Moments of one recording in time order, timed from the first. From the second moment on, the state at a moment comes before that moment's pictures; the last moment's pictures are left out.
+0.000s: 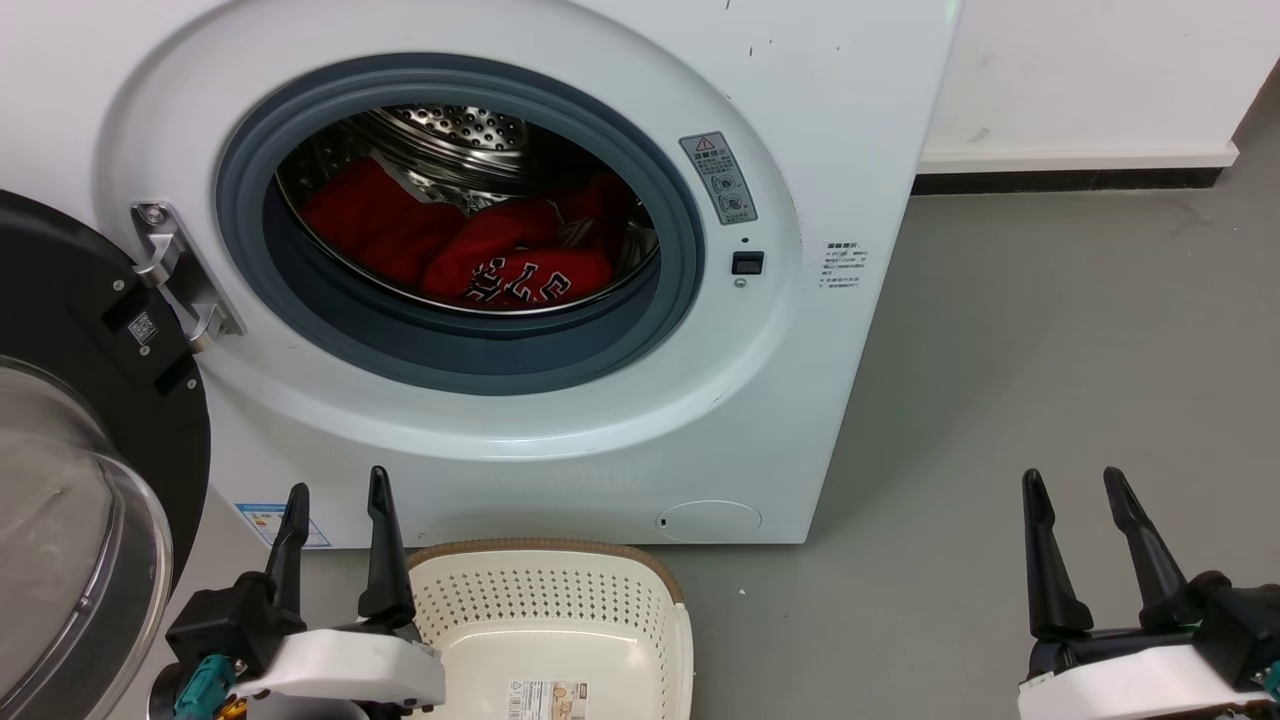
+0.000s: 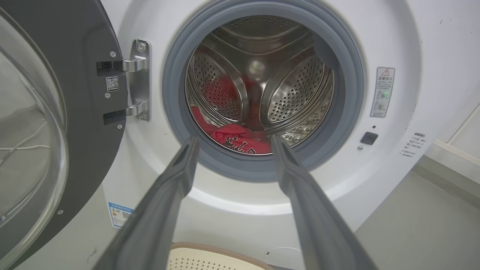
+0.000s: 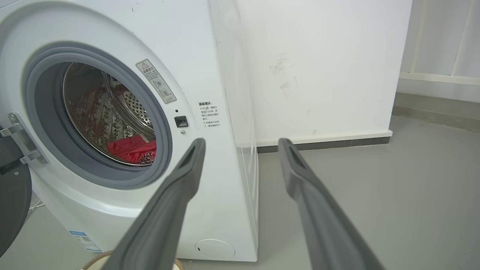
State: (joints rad) left arm 0.03 0.06 -0.03 0.00 -0.31 0.07 -0.19; right arm 0.09 -0.05 -0.03 -0.05 0.19 0.13 -0.19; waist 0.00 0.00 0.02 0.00
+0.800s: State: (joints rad) left arm 0.06 0.05 0.00 -0.01 -0.15 0.05 -0.24; right arm 0.12 -0.05 -0.03 -0.09 0.02 0.13 -0.24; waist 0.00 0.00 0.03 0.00
